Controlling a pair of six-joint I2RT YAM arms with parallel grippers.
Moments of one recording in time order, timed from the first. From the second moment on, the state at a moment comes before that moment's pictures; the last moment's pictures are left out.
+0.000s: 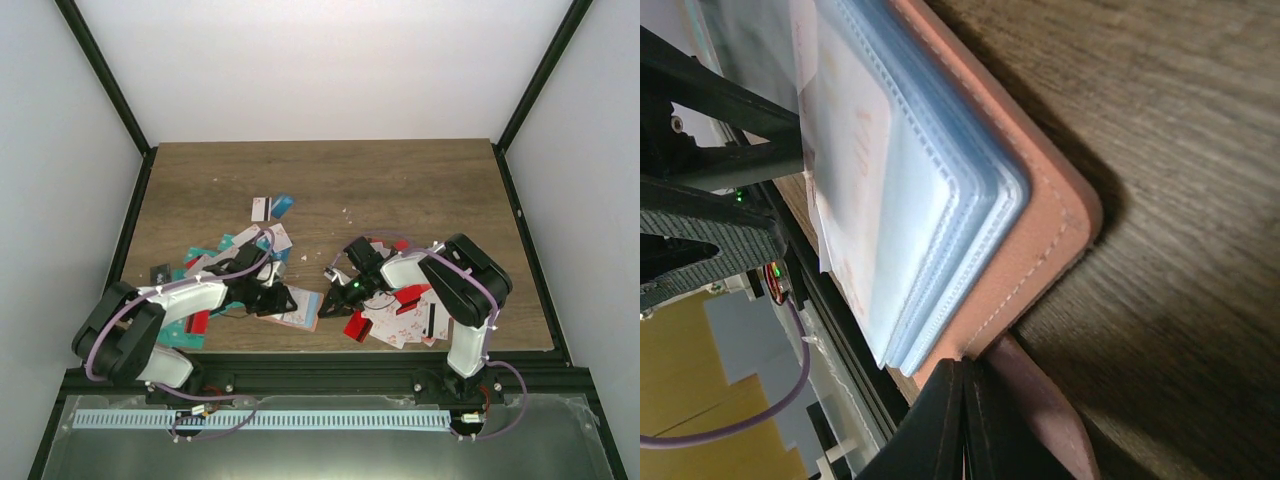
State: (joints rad) left arm -0.57 1.41 0.58 -0.32 0.51 -0.58; right arm 0.67 1.85 0.80 -0.13 -0.89 0.53
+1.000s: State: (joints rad) left arm -0.72 1.53 0.73 -0.38 0.37 -0.60; right arm 0.67 1.85 0.79 -0.13 -0.89 0.54
